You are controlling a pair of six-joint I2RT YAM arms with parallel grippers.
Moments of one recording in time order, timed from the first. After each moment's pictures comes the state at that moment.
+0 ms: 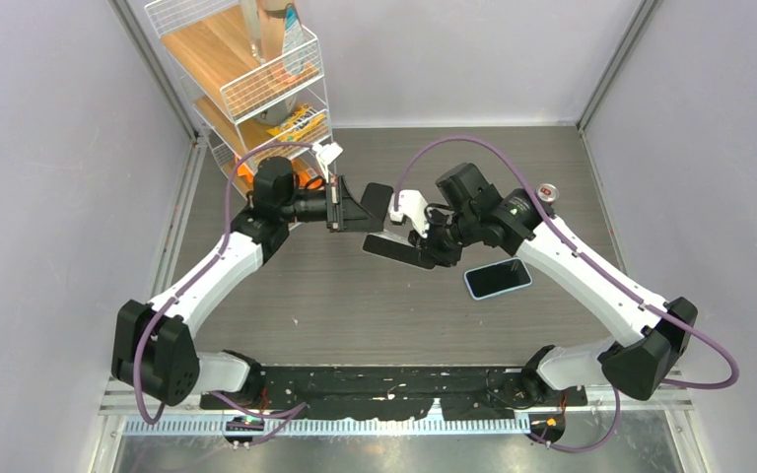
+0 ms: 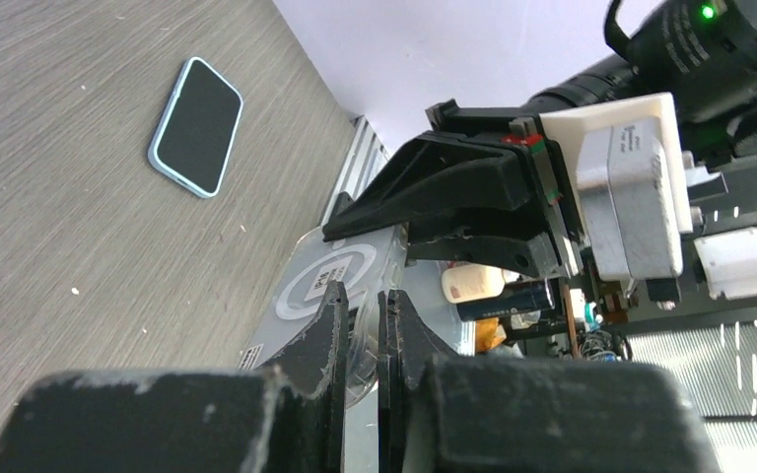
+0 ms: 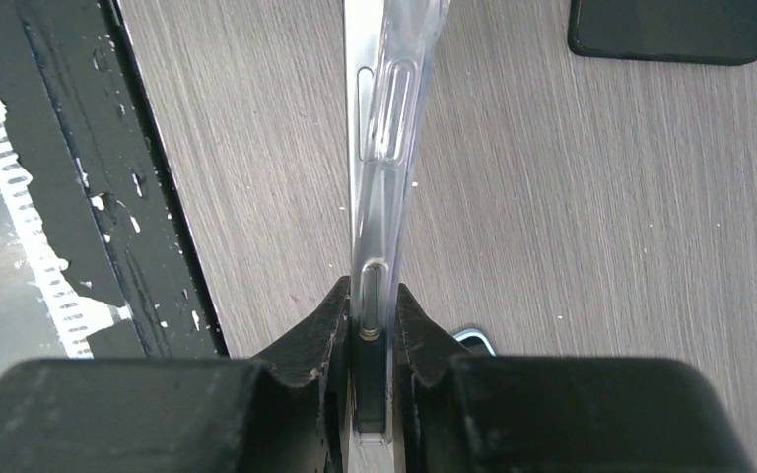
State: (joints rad) left arm -0.41 1.32 0.98 0.14 1.02 -0.84; right arm 0.72 1.33 1.38 -0.97 -0.37 -0.50
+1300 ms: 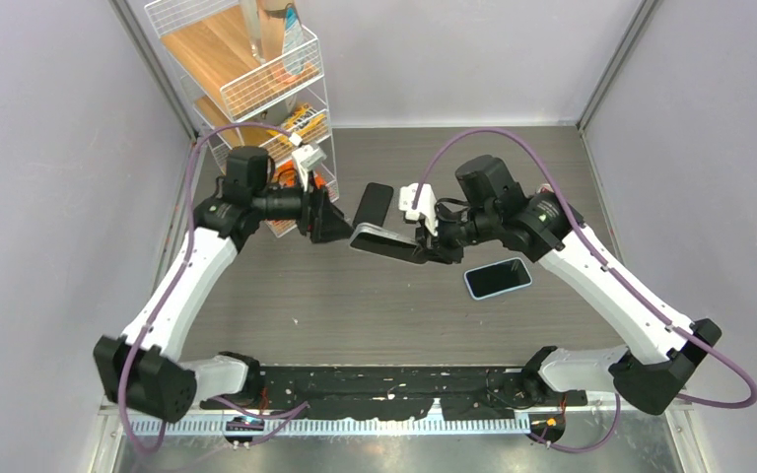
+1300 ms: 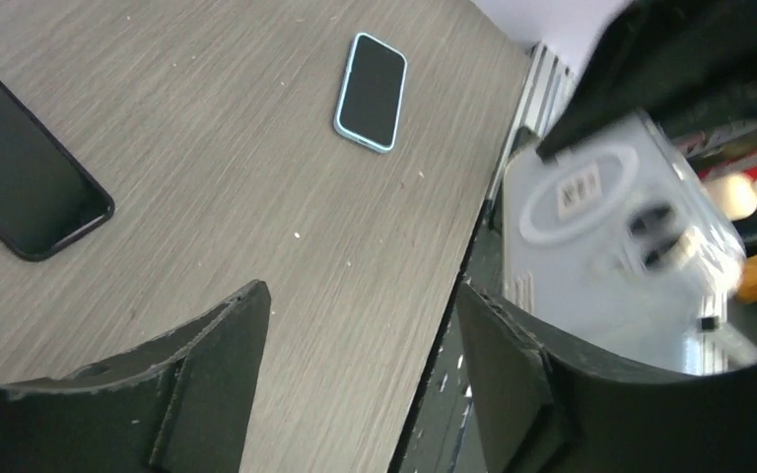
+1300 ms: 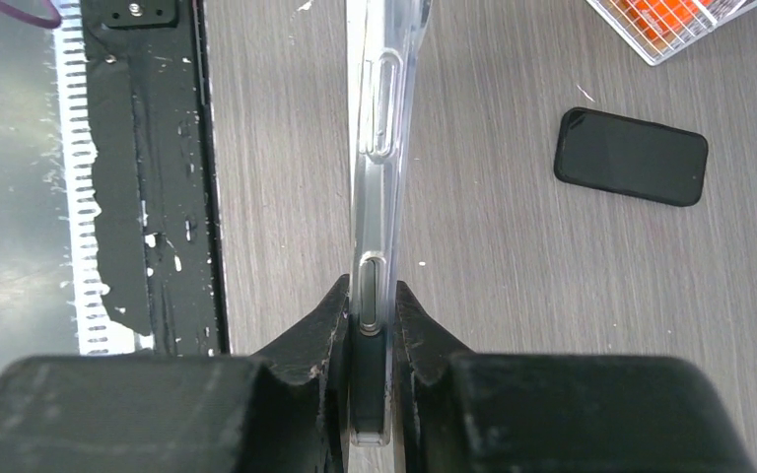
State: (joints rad) left arm -0.29 1.29 1.19 -0.47 0.95 -0.13; right arm 0.73 1.26 1.44 -0.93 -0.51 -0.55
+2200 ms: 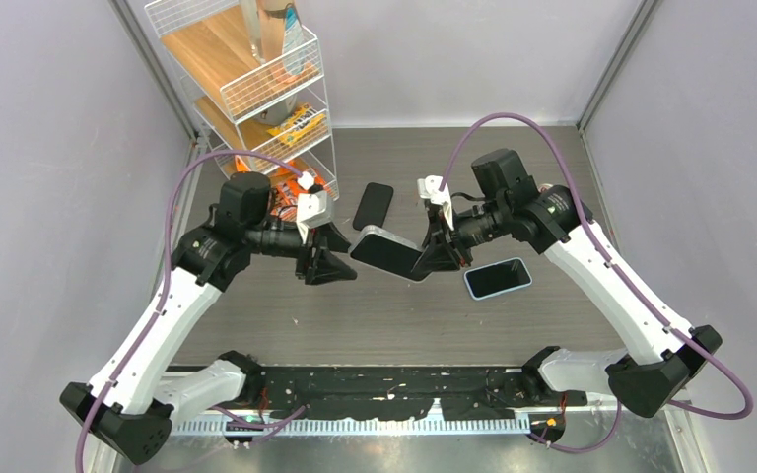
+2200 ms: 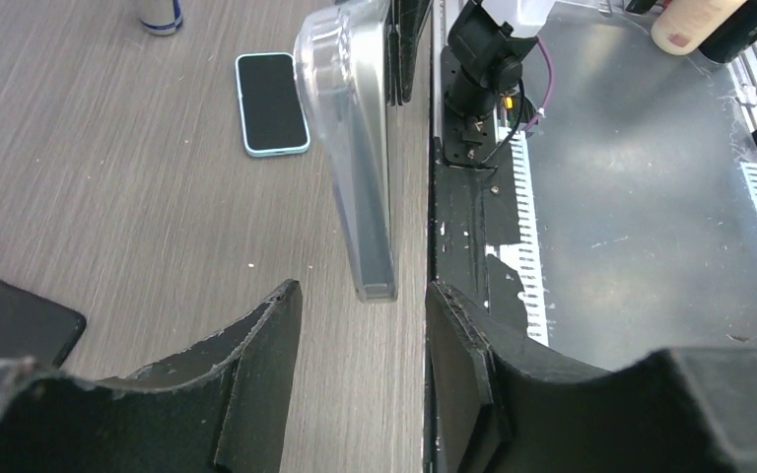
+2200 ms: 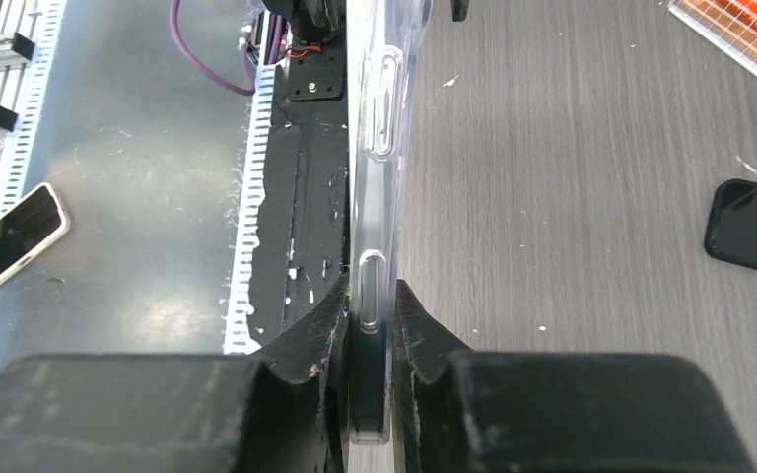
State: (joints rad) left arm -0.48 1.02 1.18 -0.70 1.01 0.31; right arm 0.59 1.25 1.43 -0.99 -0.94 -0.51
